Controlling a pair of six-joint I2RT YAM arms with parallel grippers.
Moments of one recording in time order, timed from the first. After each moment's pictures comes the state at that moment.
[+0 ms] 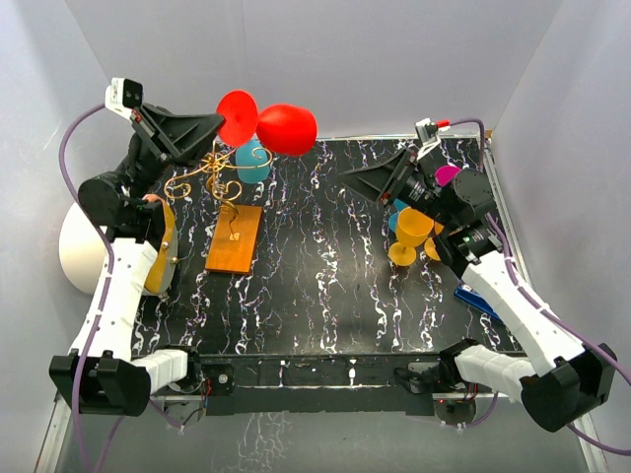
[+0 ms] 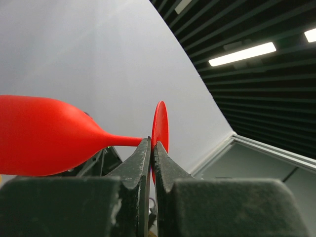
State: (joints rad) left arm -0.06 1.17 1.22 0.87 0.76 -1.89; right arm 0.41 1.07 1.02 0.32 -0.61 0.96
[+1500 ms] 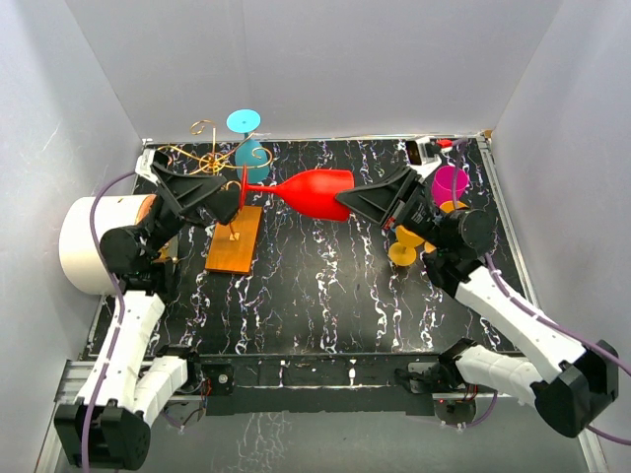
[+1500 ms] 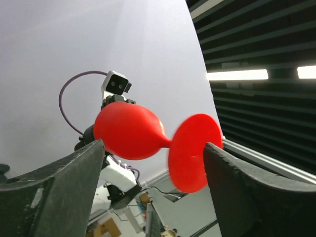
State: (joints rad) left arm -0.06 0.86 0.73 0.79 0.81 -1.88; right arm 0.56 1.02 0.86 0.86 -0.57 1.35
